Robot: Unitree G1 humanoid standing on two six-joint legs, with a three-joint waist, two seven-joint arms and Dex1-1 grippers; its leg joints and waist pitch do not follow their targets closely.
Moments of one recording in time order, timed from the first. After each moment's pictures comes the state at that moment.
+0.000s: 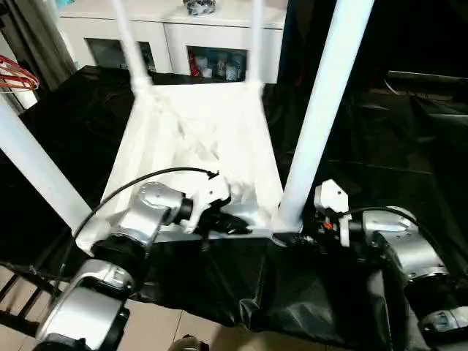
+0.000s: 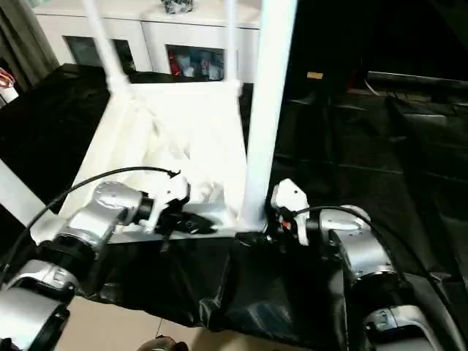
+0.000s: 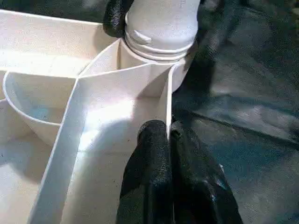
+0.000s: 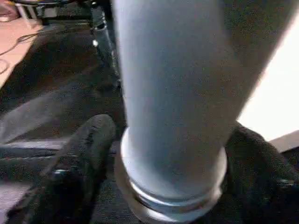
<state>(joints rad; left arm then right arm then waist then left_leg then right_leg) -0.68 0.27 -0.26 0.76 0.01 0.03 -1.36 -0.42 -0.44 0.17 0.51 0.15 -0.01 1.25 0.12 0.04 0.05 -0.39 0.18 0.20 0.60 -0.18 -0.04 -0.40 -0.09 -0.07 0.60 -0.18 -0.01</state>
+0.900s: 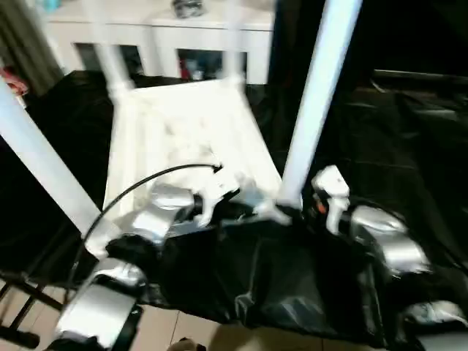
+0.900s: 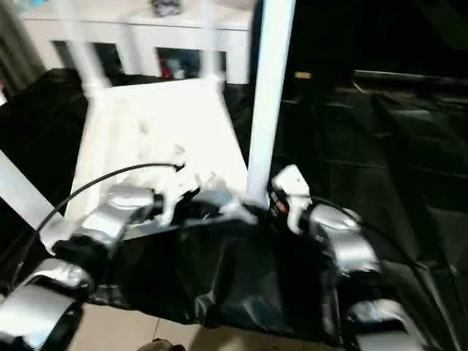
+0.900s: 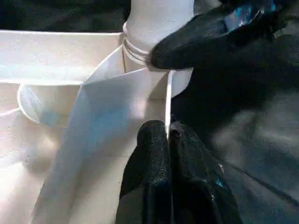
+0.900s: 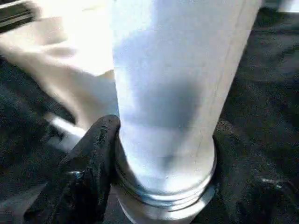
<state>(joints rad) -0.72 0.13 -0.22 0.84 0.08 0.03 -0.89 -0.50 -0.23 0.04 0.69 0.09 -0.01 0.64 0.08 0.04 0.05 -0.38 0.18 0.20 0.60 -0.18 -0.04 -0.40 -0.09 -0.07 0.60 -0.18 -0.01</state>
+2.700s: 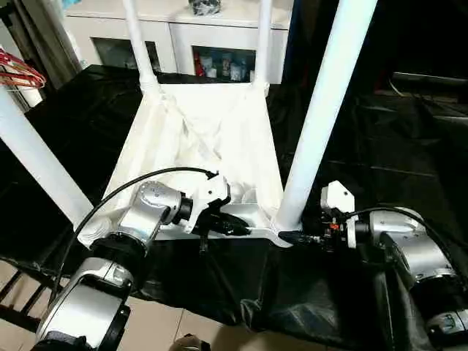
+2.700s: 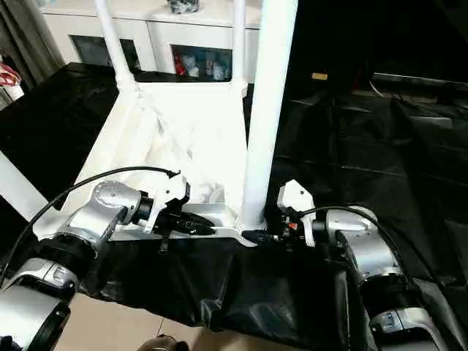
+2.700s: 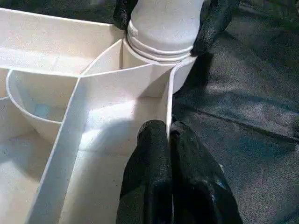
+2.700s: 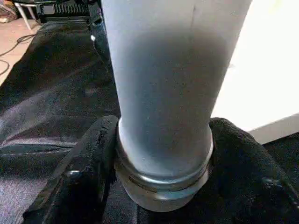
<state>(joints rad) -0.68 0.27 -0.26 0.79 0.01 0.01 -1.34 -0.40 -0.44 0.15 0.50 0.16 -0.01 1.23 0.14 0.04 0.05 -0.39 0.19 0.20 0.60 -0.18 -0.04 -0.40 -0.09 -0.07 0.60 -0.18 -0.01</state>
